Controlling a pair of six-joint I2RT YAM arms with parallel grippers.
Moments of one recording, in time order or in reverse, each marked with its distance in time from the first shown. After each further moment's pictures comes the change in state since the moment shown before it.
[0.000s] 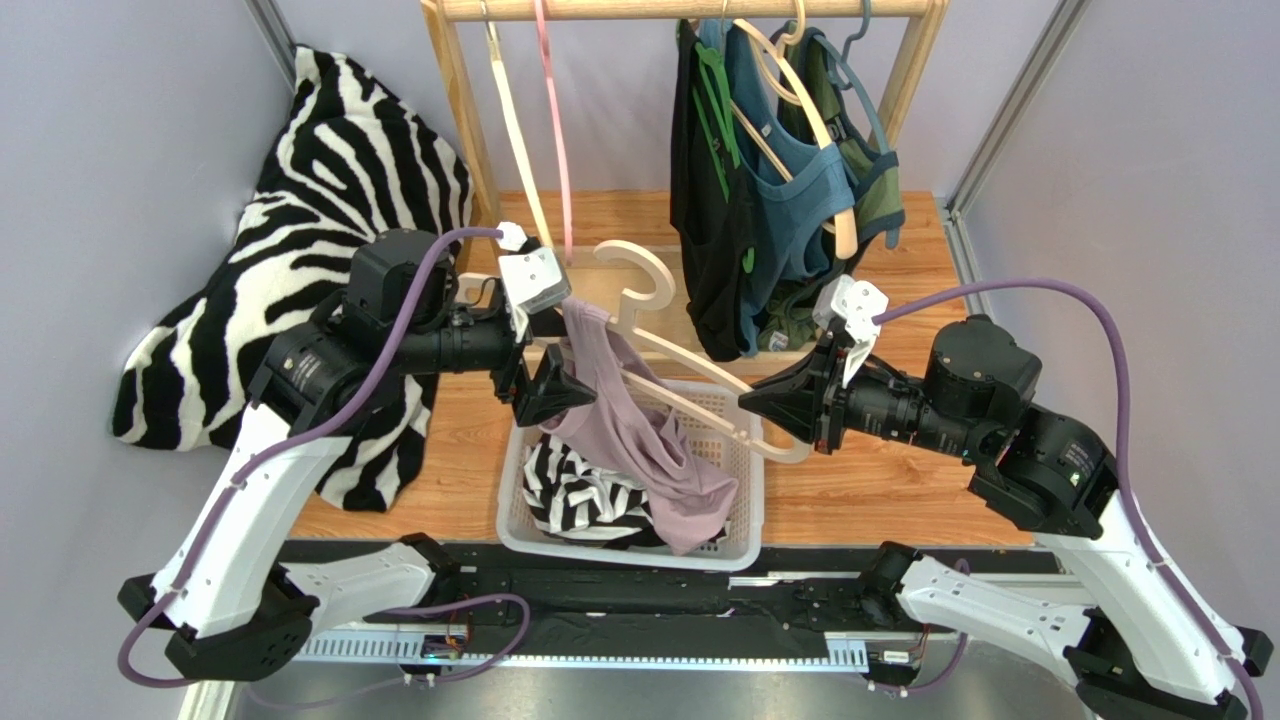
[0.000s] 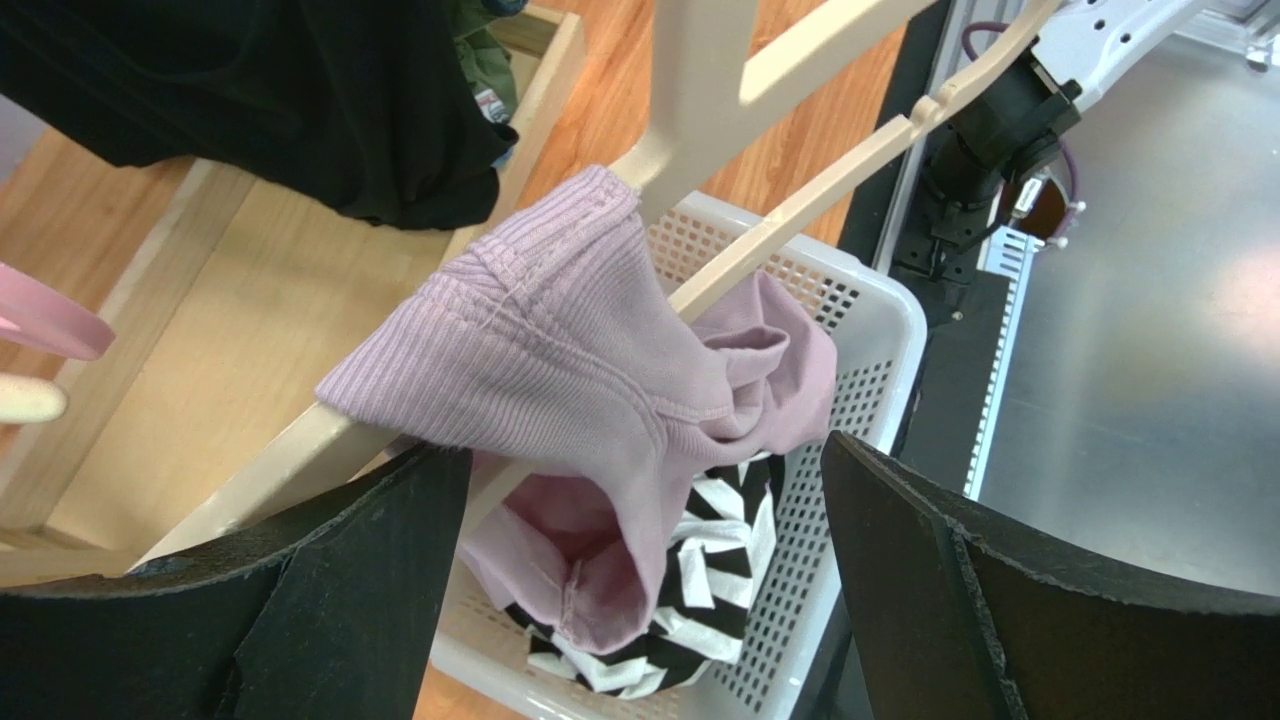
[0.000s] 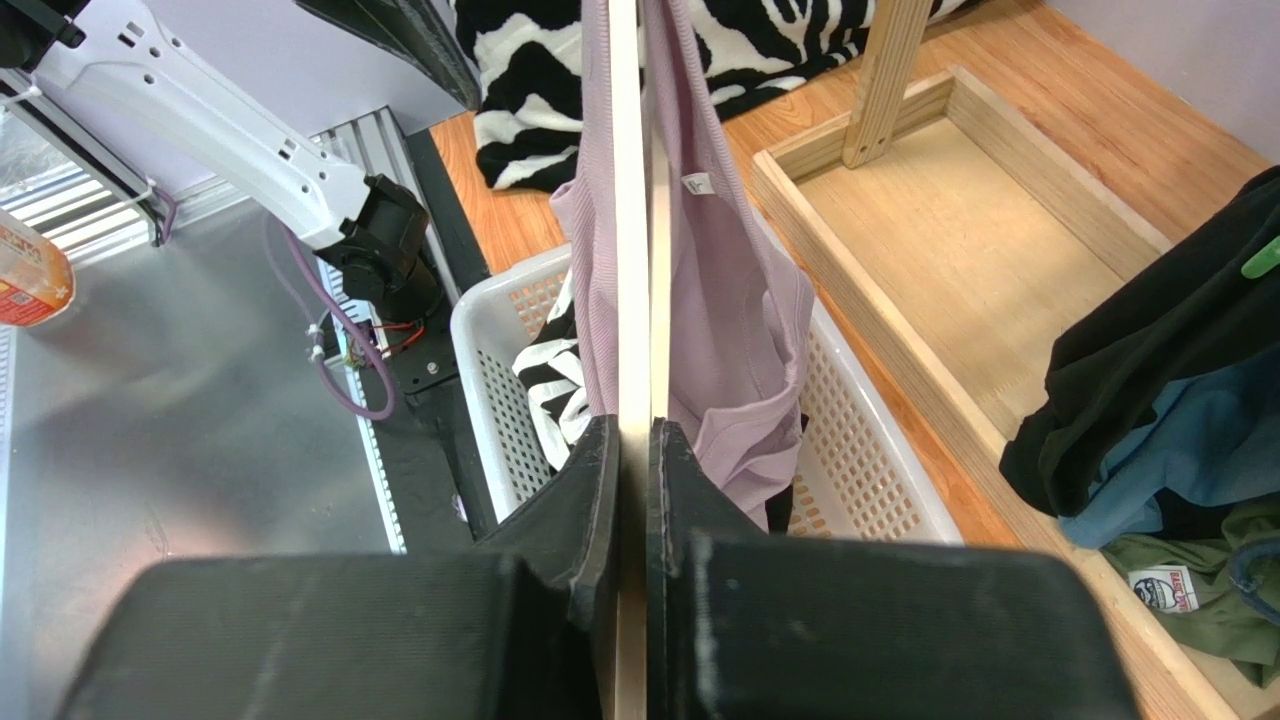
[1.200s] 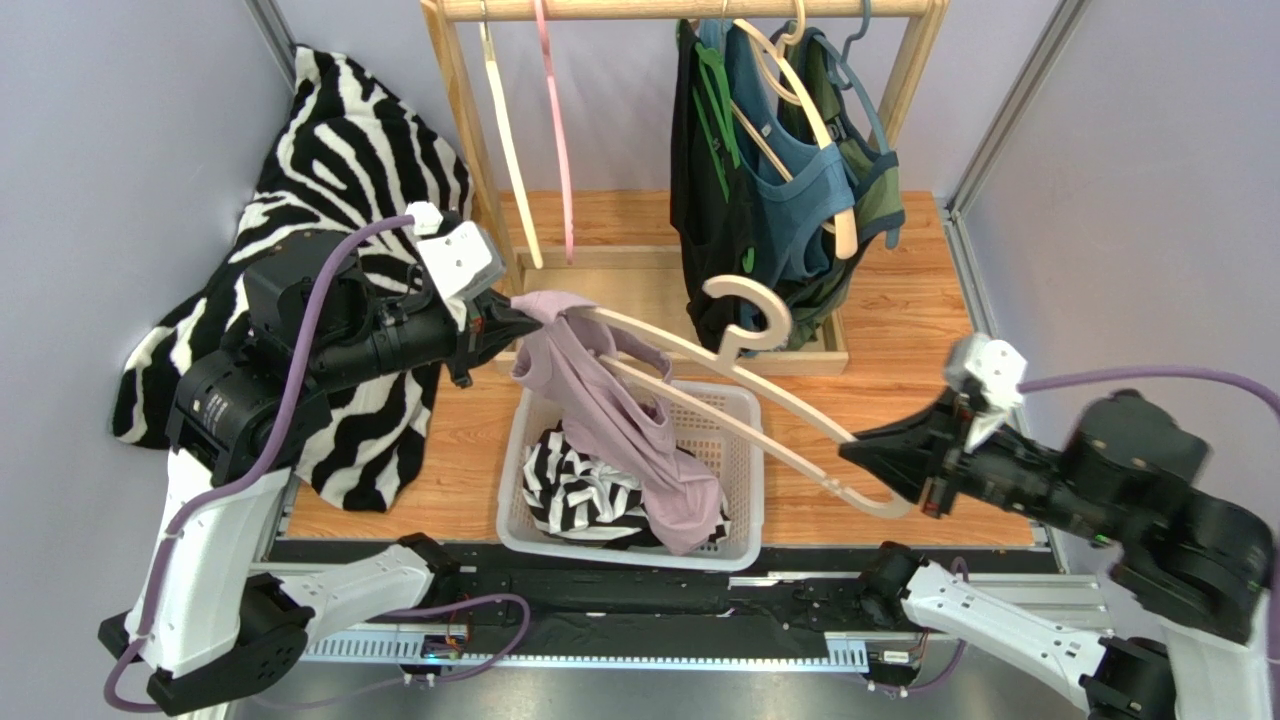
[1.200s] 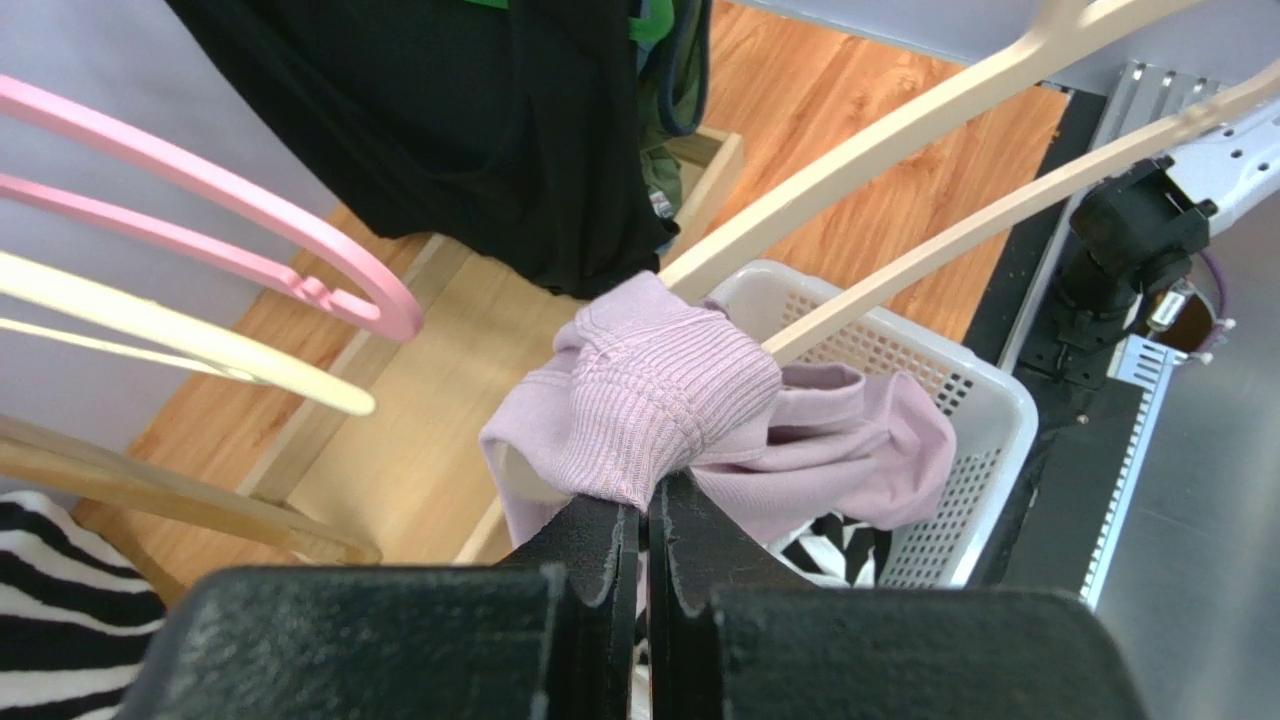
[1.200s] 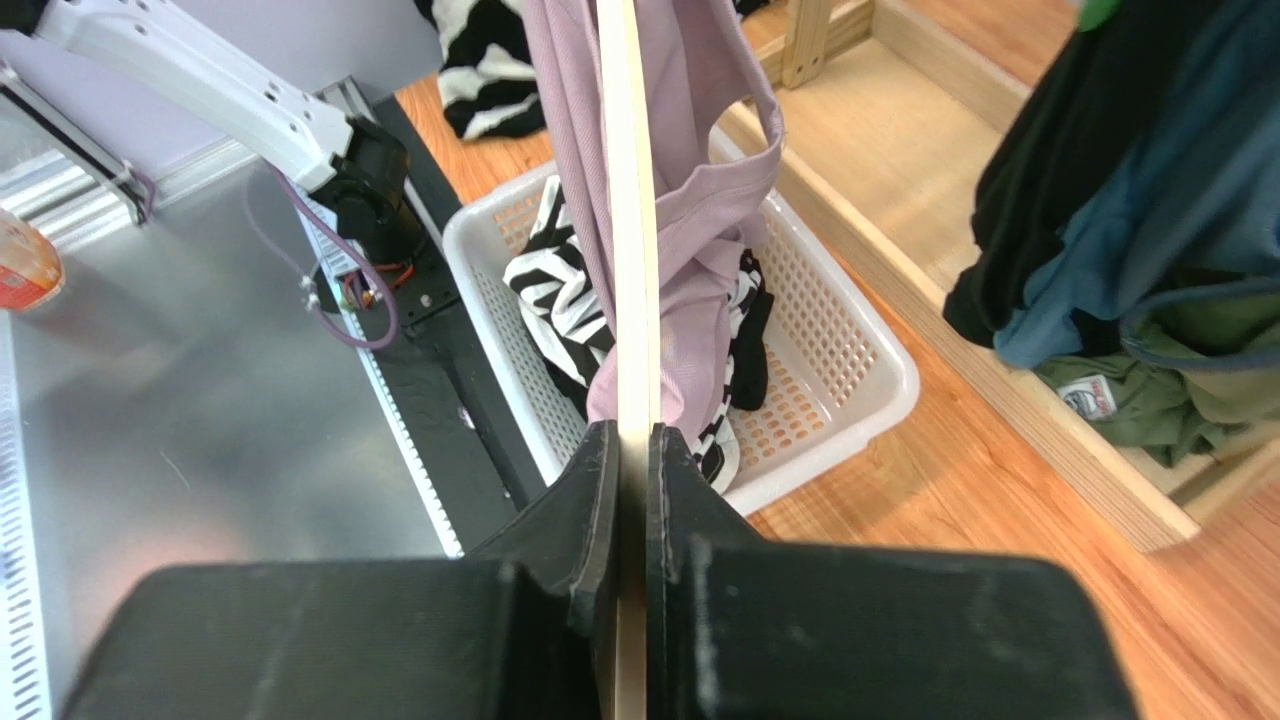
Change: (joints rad) left arm 0.027 -0.042 0.161 -0.010 -0.151 0.008; right arm -0.003 -0.177 0.129 -0.346 0.108 0.018
